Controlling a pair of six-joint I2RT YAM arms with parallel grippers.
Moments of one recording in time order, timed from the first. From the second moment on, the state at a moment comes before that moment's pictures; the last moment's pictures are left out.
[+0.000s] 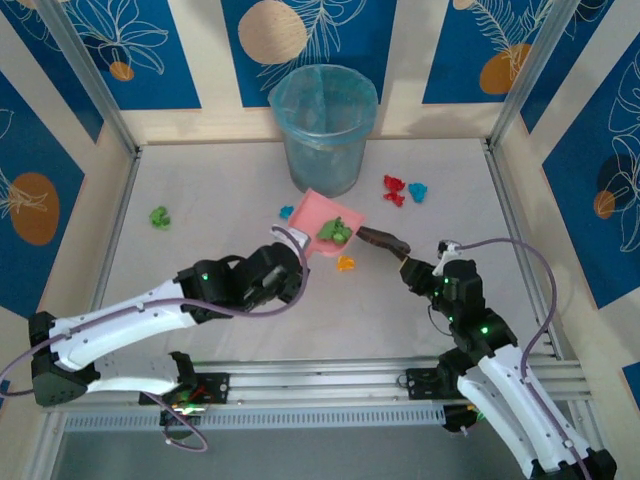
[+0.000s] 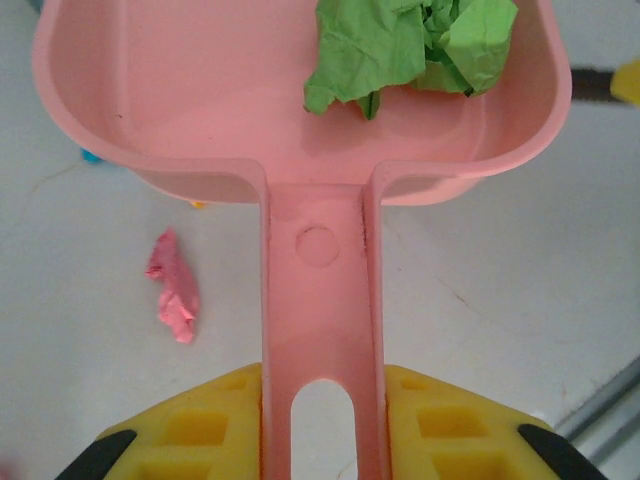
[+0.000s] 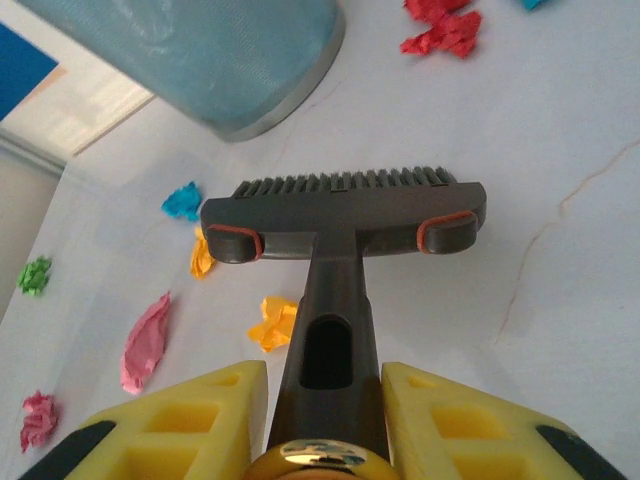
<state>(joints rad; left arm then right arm) -1.13 1.15 1.16 -0.79 -0.40 -0.48 0.37 0.46 0.37 -0.39 -0.01 0.67</state>
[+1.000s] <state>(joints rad) -0.70 1.76 2.13 -0.88 -0.08 -0.40 0.41 0.39 0.32 -0.37 0.11 0.70</state>
